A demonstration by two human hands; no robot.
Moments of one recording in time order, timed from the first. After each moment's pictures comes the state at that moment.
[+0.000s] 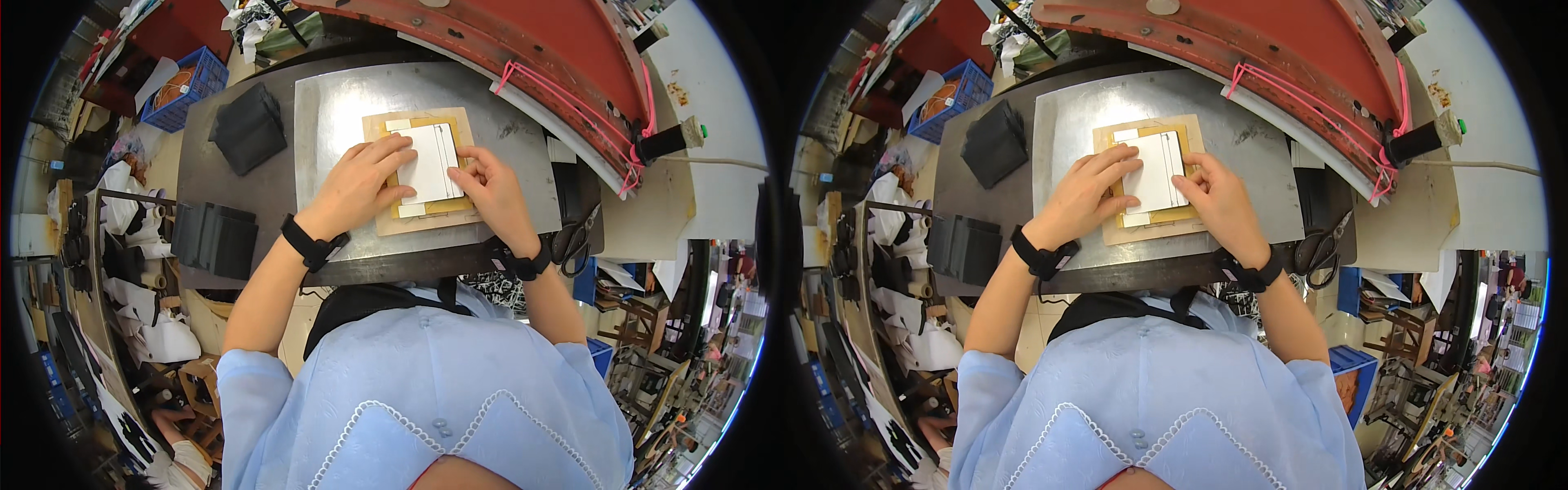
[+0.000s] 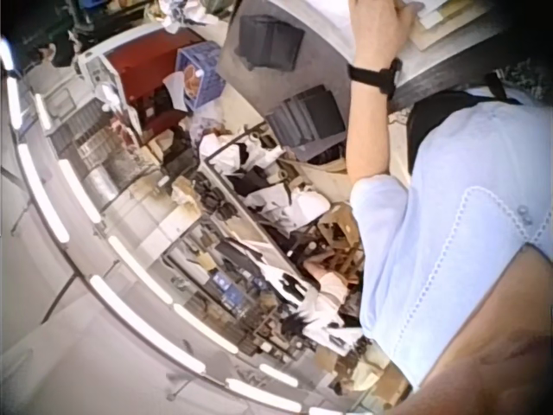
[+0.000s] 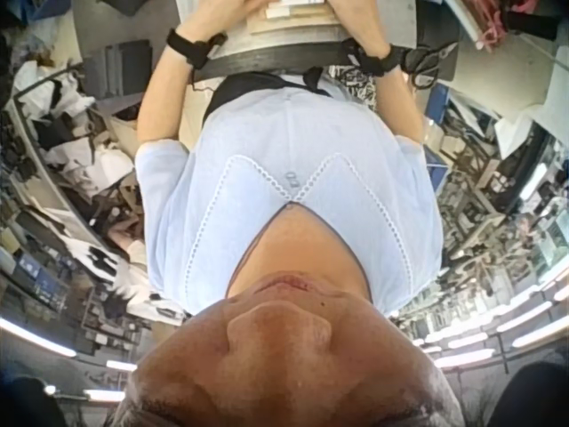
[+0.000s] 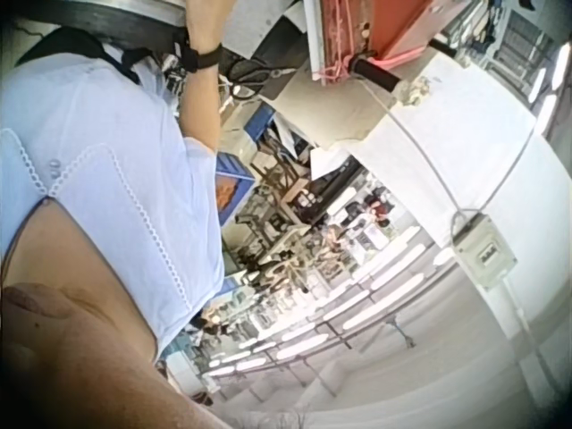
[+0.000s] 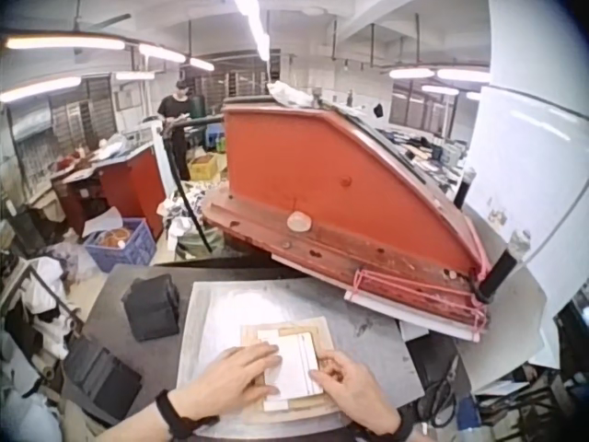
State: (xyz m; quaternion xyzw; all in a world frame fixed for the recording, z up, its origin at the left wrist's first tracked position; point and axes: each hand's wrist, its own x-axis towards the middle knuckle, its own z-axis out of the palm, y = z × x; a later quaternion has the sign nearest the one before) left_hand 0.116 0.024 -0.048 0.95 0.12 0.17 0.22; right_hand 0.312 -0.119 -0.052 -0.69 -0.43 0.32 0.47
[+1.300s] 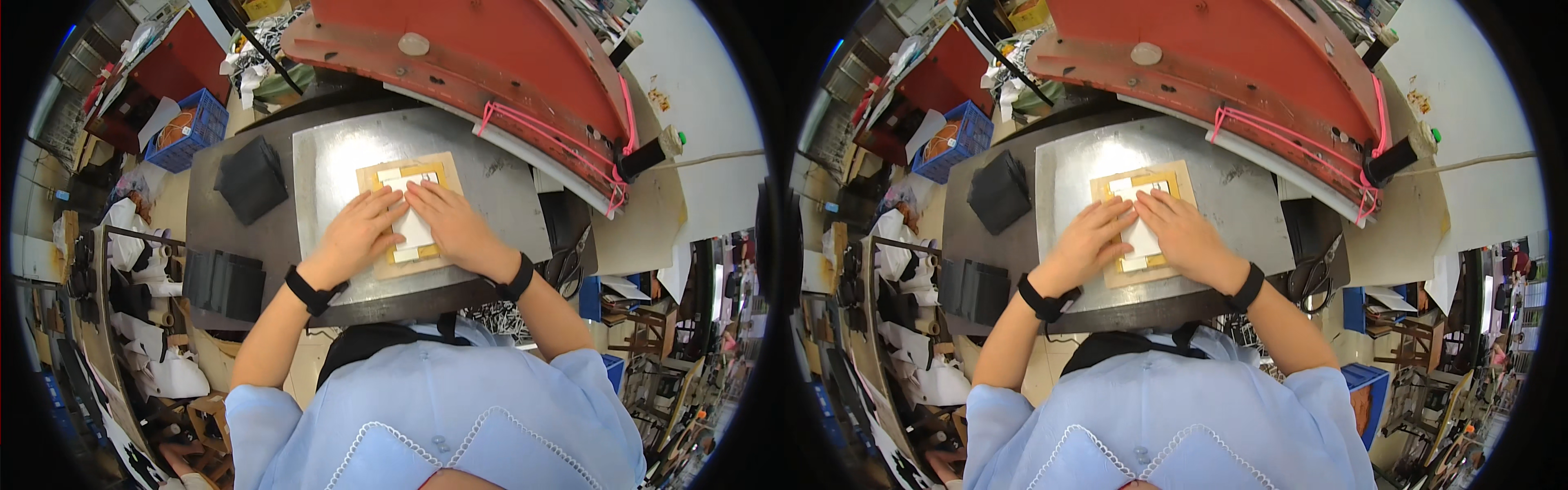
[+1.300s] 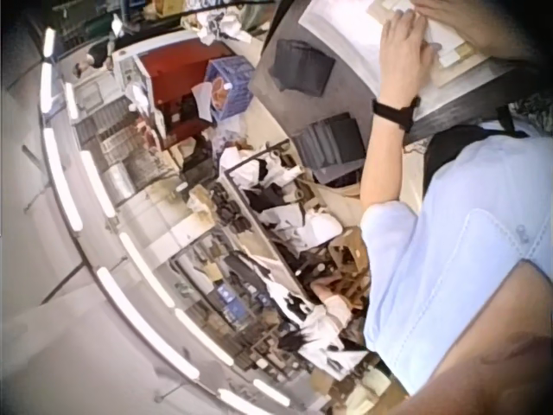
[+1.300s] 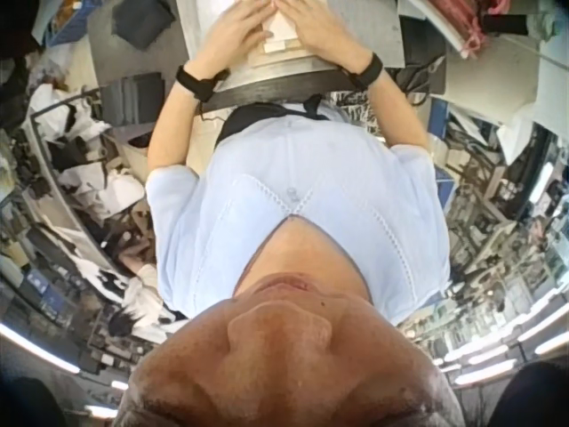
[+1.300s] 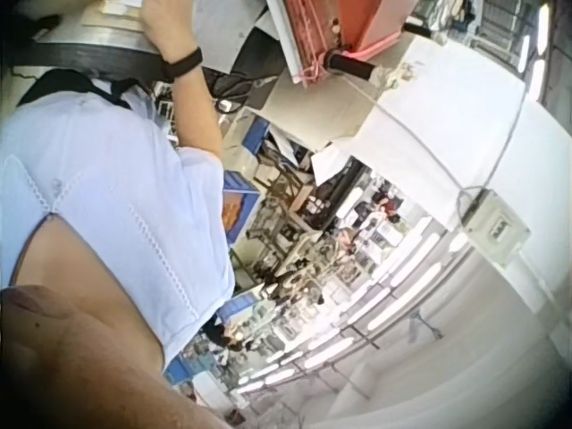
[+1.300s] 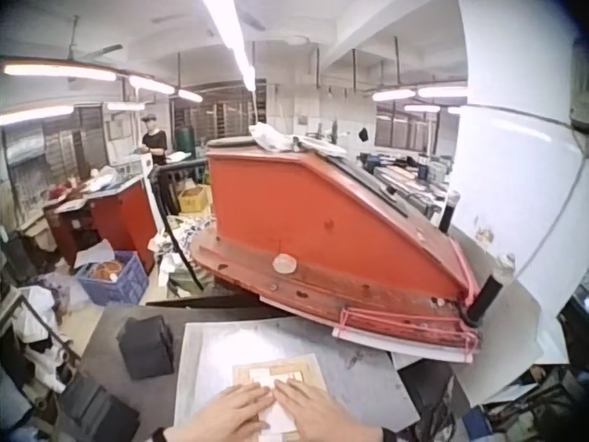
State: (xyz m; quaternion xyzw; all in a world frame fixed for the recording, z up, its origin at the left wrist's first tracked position) left_hand 0.114 0.027 -0.053 0.96 0.10 0.16 0.20; right_hand 0.311 -0.095 -0.059 -0.60 -0.77 0.01 0.22
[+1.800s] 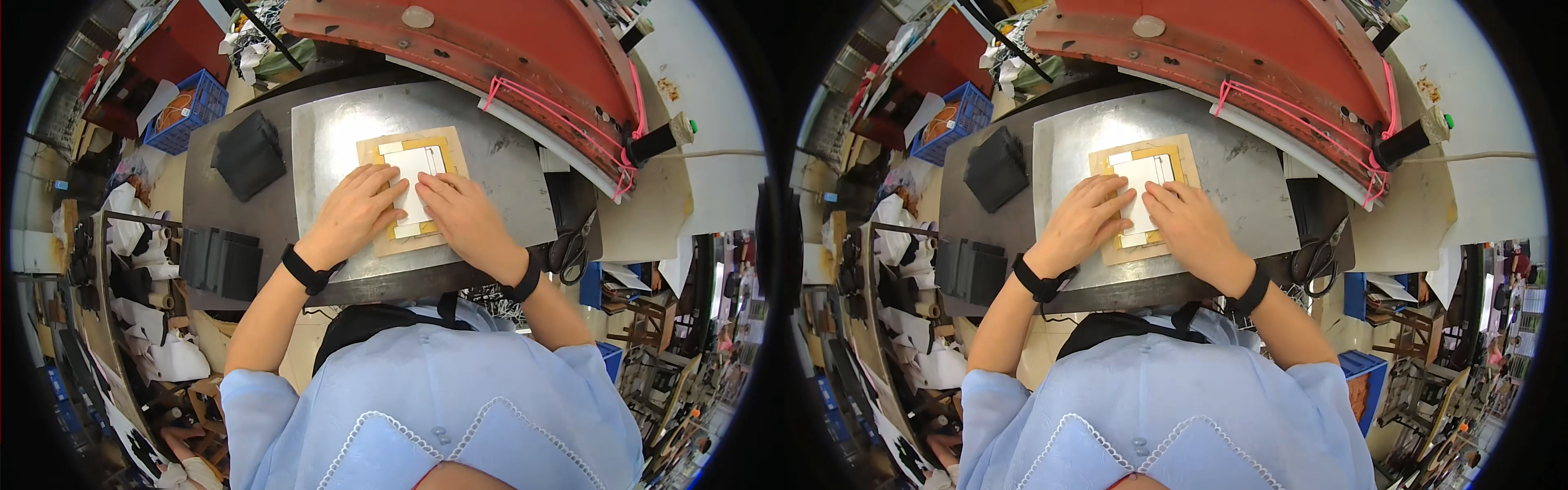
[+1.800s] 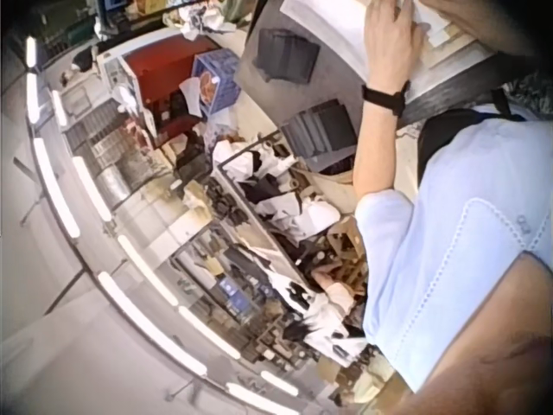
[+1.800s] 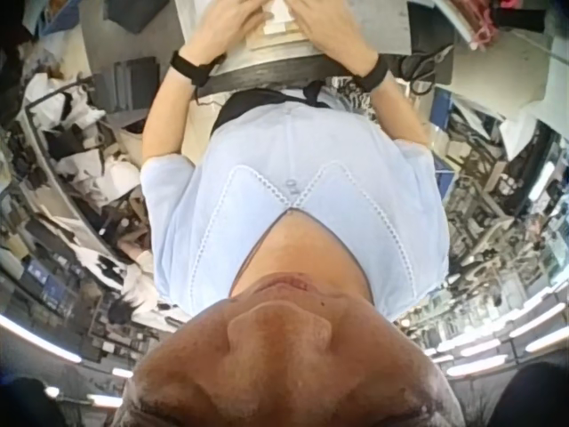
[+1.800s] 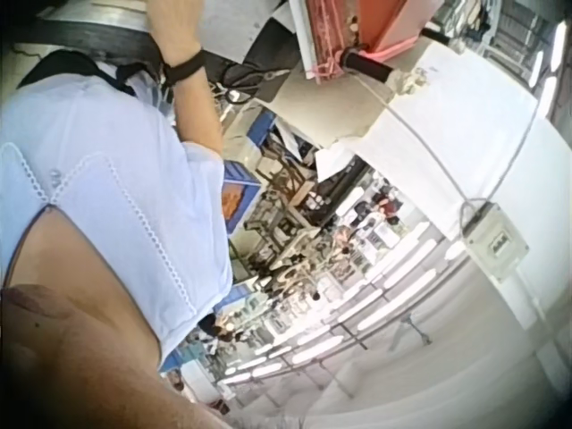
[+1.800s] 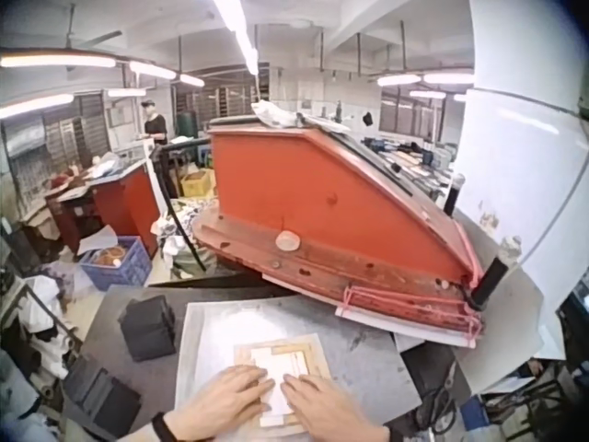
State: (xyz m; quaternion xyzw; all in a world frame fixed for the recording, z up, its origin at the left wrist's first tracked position) left_hand 0.114 0.017 -0.038 0.97 0.11 0.18 0.16; right_hand 0.296 -0.118 -0.051 -0.63 -0.74 -0.01 0.23
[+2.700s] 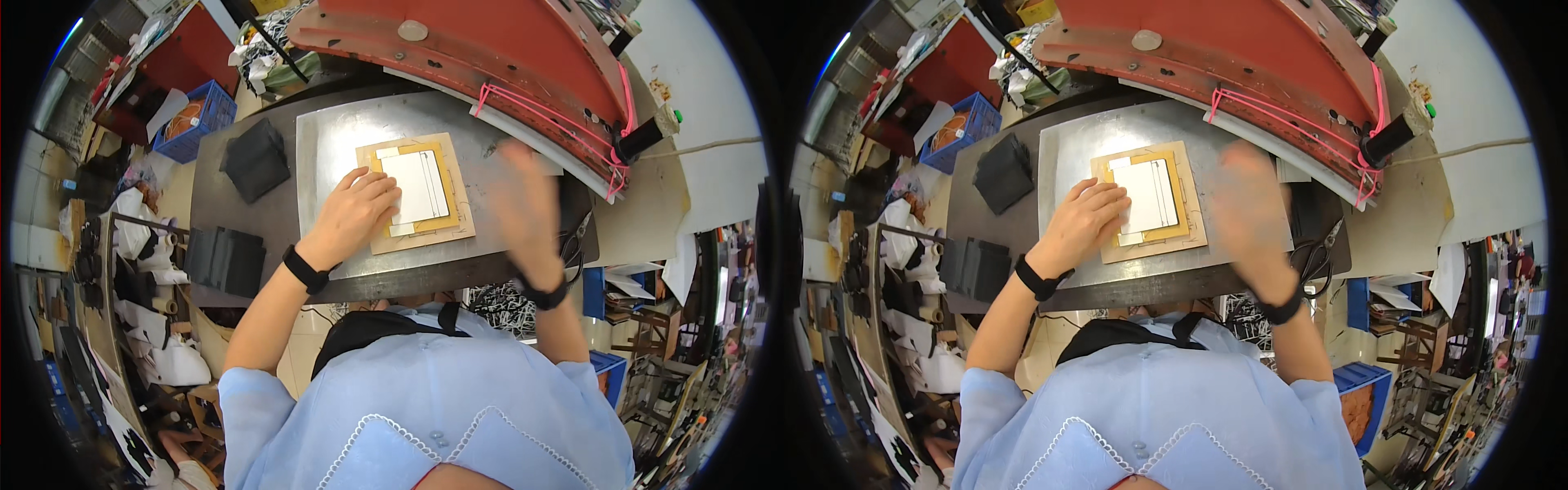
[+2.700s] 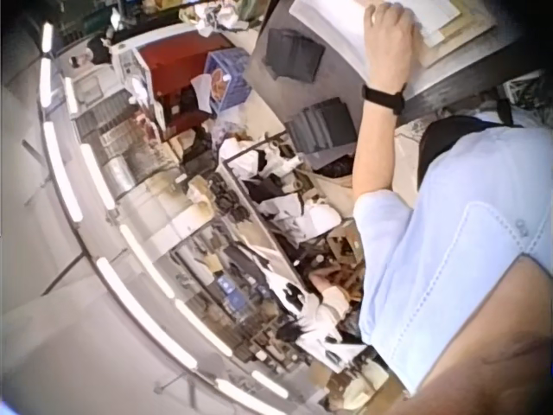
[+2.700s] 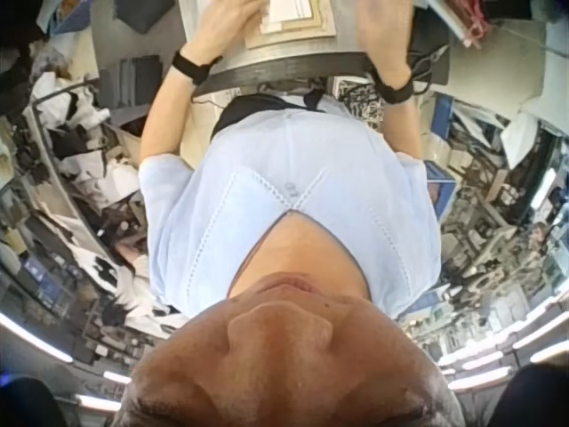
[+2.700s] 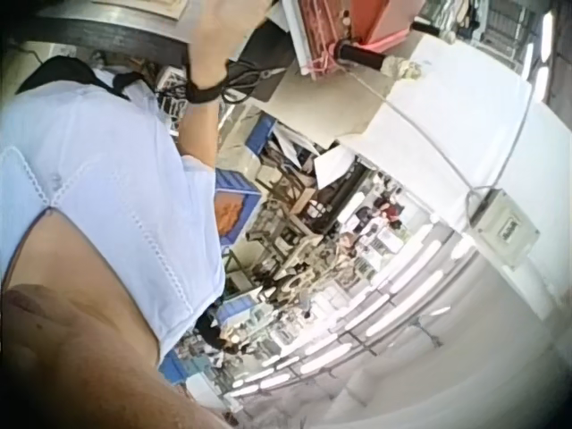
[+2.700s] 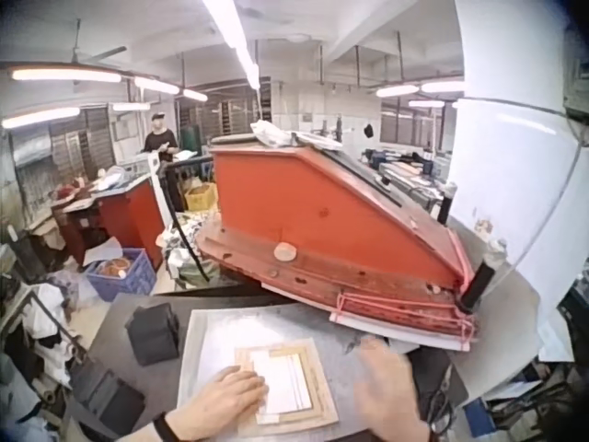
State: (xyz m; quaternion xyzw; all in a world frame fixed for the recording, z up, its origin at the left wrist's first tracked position) left_hand 0.111 0.012 -0.035 0.98 0.10 0.17 0.08; right_hand 0.336 -0.160 -0.013 -0.68 -0.58 -0.08 0.45
